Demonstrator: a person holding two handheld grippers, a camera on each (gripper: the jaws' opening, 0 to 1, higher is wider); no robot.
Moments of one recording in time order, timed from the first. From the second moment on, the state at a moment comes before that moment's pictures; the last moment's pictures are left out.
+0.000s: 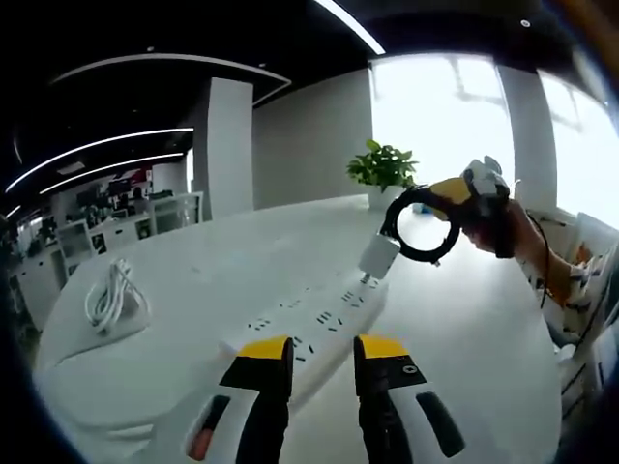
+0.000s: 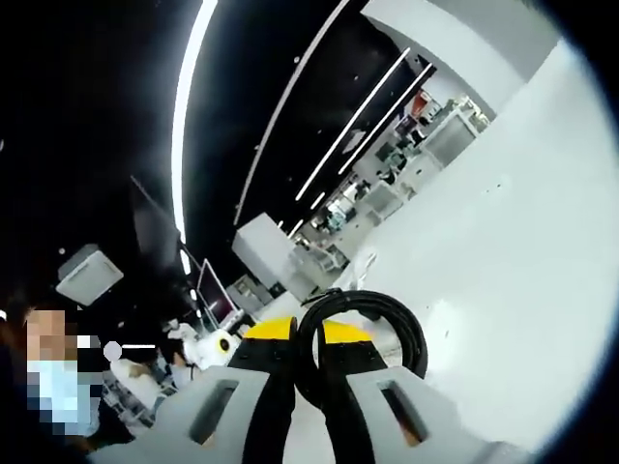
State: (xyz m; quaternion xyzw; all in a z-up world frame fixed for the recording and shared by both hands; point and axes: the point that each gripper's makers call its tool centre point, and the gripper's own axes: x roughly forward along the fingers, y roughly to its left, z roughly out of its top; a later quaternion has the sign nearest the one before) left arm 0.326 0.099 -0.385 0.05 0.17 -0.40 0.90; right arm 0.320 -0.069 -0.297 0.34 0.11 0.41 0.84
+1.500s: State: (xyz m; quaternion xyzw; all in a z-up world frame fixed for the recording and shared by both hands) left arm 0.327 0.098 -0.388 0.06 0.18 -0.40 0.90; right arm 0.314 -0.042 -0.319 0.17 0.08 0.40 0.90
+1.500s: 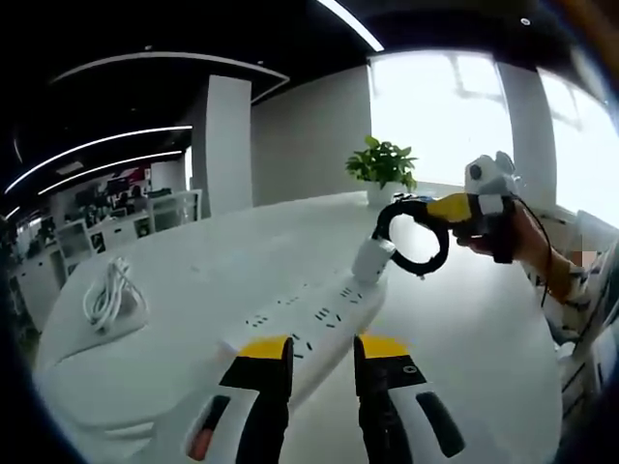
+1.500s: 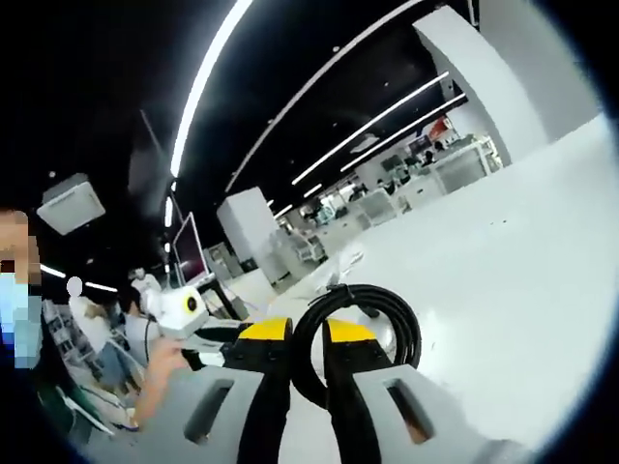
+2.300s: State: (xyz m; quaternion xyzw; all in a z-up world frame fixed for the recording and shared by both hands) left arm 0.328 0.098 -0.387 0.06 0.17 -0.40 0.90; right arm 0.321 -0.078 -0.315 -0.01 0.06 0.36 0.93
